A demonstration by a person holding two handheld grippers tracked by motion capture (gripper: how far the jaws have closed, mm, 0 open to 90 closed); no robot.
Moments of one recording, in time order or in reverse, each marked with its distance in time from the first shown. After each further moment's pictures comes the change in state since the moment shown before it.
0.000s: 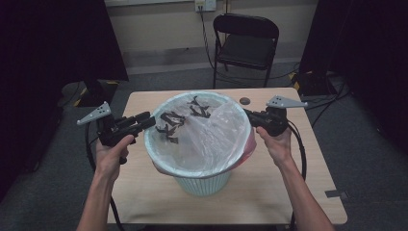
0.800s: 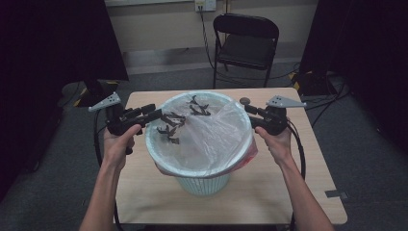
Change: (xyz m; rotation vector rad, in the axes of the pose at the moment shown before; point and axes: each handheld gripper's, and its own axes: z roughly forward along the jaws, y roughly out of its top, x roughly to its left) left arm 0.014 0.012 0.029 0.037 0.009 -0.022; right arm -0.012 -0.003 0.005 -0.009 -0.057 -0.001
